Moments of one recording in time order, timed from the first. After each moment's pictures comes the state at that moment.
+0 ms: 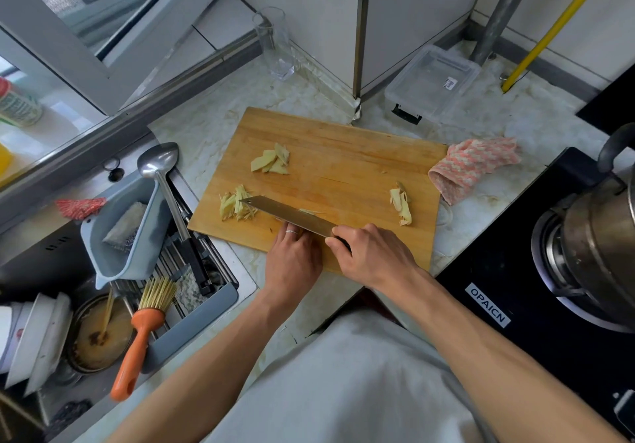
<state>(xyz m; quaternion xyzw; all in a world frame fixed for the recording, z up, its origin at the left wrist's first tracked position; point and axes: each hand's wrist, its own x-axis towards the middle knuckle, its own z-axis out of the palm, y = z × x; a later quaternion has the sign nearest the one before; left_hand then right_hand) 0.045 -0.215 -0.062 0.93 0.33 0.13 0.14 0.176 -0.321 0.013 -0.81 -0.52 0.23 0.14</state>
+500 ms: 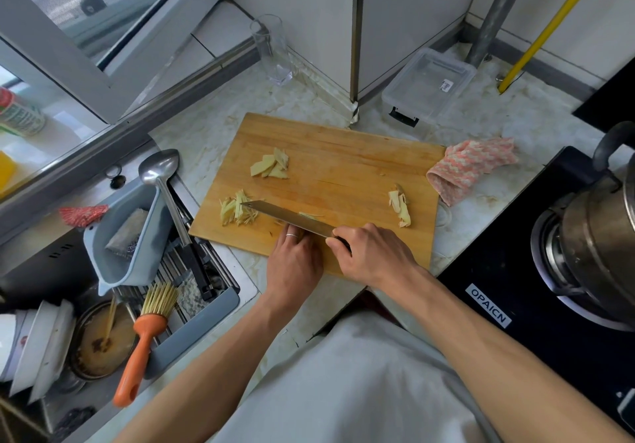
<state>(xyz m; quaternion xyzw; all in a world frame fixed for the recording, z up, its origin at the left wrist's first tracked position) 0.045 -0.217 -0.060 0.92 0.33 0.12 0.16 0.178 -0.320 0.014 -0.81 -0.52 0.23 0.14</state>
